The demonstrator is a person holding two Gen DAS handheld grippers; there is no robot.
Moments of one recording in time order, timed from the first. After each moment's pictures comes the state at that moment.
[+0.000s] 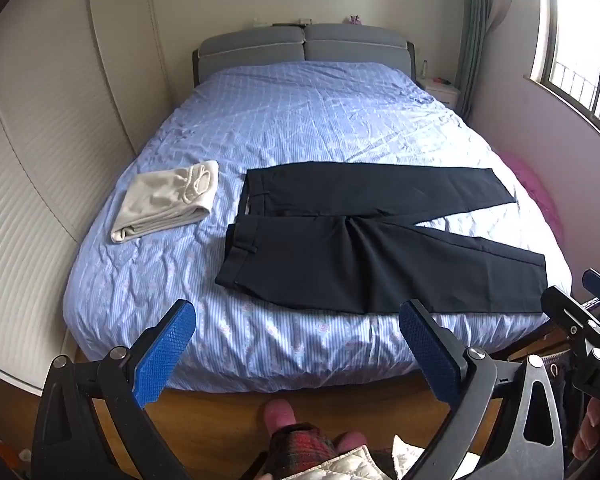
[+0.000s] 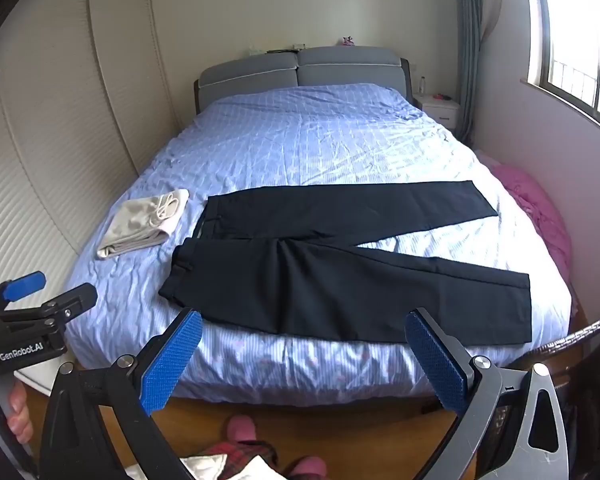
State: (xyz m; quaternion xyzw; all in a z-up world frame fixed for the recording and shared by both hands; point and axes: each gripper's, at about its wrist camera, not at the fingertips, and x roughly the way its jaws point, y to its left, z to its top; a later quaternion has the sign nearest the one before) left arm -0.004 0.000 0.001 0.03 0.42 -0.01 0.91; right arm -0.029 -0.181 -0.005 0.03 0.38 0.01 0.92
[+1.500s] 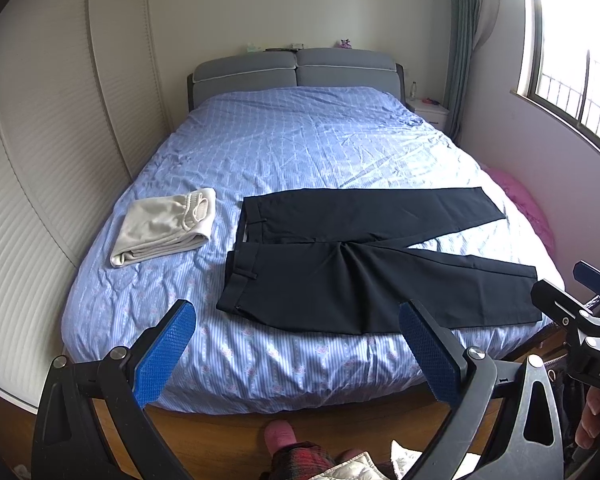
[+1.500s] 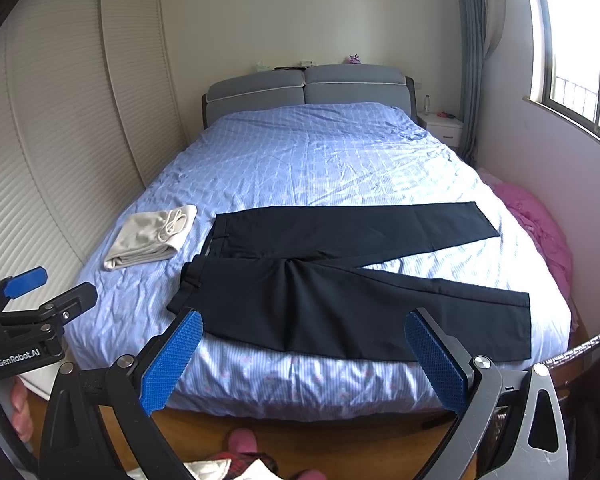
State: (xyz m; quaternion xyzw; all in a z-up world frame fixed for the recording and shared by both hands) left arm -0.010 0.005 0.026 0.03 0.38 -0.02 0.92; right arm -0.036 -0.175 0.011 0.02 0.34 0.02 0.94
